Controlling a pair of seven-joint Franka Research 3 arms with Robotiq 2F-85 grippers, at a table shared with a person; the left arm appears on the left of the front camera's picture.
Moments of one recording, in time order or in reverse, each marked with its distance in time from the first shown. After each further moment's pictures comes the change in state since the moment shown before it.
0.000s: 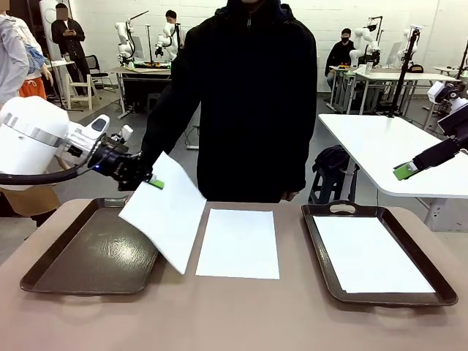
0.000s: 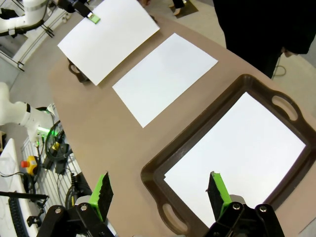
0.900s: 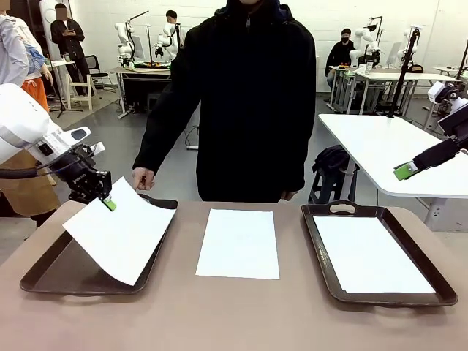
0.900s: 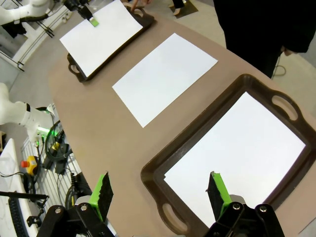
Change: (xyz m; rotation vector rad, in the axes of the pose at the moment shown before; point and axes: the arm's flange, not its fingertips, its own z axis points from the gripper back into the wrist) left arm 0.014 0.075 0.046 0.363 0.085 0.134; right arm 0.000 0.000 0.000 0.000 0.000 0.000
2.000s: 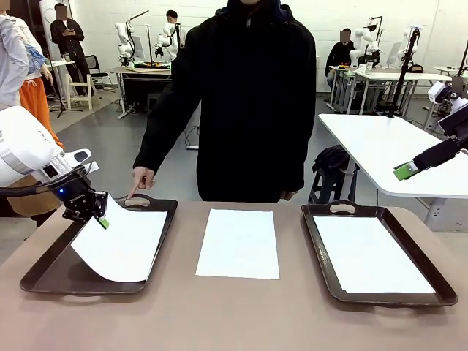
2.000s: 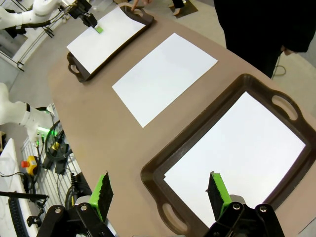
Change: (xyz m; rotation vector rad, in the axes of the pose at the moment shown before) left arm -0.010 0.027 -0.031 0.110 -0.057 0.095; right arm 0.000 0.000 0.000 -0.001 0.000 0.000
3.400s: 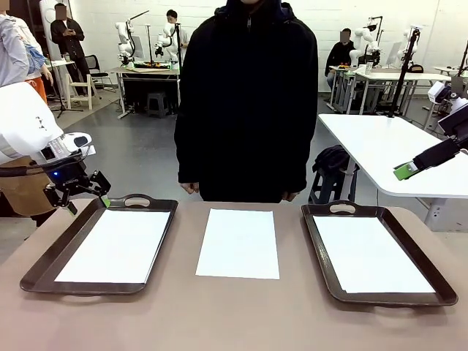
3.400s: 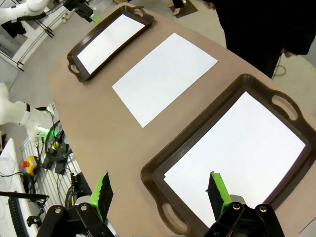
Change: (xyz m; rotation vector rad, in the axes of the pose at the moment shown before) left arm 0.005 -0.020 0.043 0.168 -0.060 -0.057; right arm 0.000 0.000 0.000 0.000 0.000 0.000
